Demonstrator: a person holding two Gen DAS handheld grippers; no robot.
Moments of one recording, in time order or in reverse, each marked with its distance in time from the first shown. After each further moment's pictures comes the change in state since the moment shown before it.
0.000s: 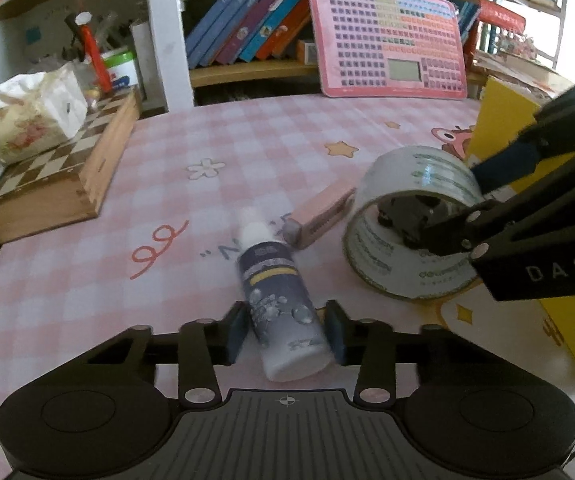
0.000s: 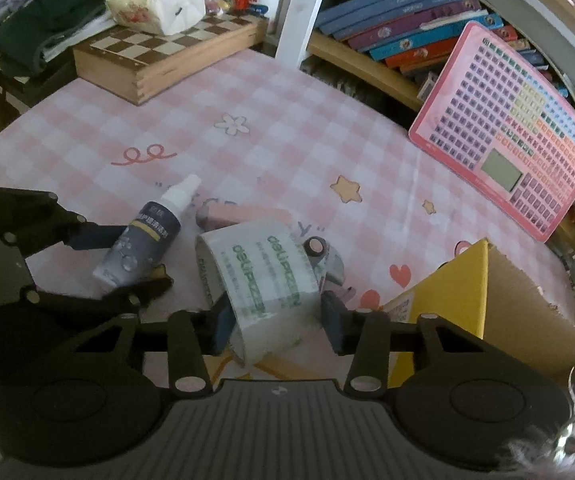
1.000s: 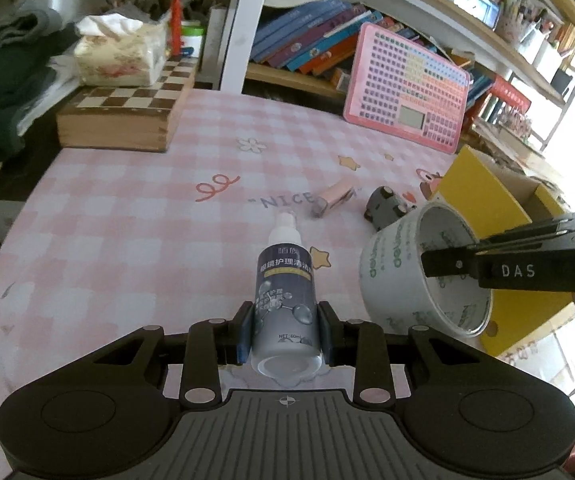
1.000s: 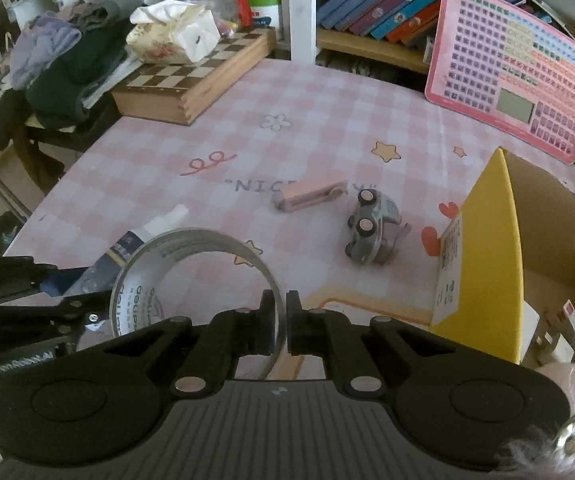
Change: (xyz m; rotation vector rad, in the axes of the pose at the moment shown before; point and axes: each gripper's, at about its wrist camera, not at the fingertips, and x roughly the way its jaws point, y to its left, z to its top) left arm -0.101 0.048 -0.050 -0.280 -0.022 -0.122; right arm -0.050 0.018 -0.036 0.229 -0.026 0.182
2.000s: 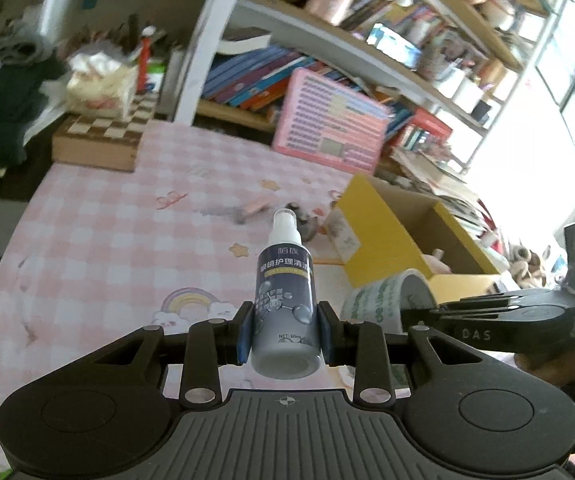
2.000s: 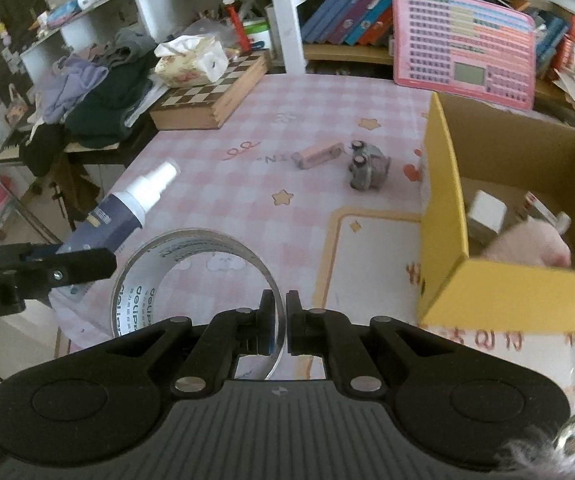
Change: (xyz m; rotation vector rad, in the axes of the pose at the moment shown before) left arm -0.117 -0.018 -0.026 0.009 -0.067 -0.208; right arm -0.108 0.024 -0.091 0.156 -0.081 0.033
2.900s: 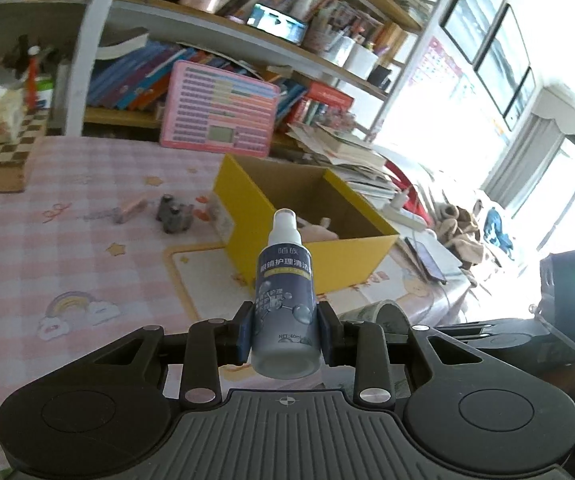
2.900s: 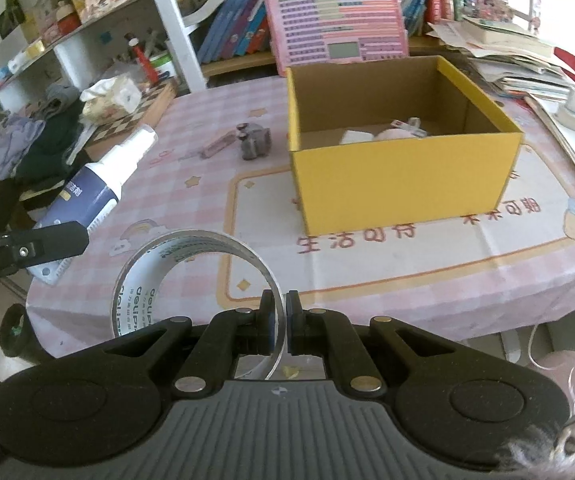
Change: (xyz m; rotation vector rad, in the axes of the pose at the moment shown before) left arm 0.006 -0.089 -0.014 0.141 0.044 -0.204; right arm -0.082 -0.056 -0.083 0.235 -0.072 -0.137
